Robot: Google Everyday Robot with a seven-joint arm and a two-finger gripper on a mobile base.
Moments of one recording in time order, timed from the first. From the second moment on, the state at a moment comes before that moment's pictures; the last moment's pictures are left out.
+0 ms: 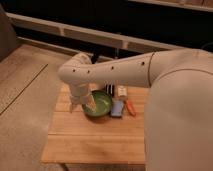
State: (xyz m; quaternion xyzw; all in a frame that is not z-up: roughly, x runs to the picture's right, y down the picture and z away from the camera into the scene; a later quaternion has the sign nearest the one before) arm -0.111 0.102 0.702 -0.27 0.23 0.64 0.68
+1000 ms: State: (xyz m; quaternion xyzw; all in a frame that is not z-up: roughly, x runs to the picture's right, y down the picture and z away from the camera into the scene) arm -0.113 0.058 0.706 -0.25 0.16 0.64 0.70
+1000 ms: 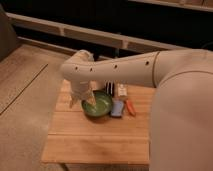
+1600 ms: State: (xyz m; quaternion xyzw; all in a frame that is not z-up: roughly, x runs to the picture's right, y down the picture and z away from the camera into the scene) arm -0.060 -0.034 0.703 -0.20 0.07 0.61 0.76
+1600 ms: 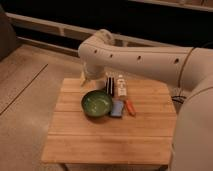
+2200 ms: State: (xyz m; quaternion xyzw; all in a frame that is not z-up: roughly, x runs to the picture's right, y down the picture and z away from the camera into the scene) arm 0.026 0.009 0.748 -0.22 0.11 0.68 0.69
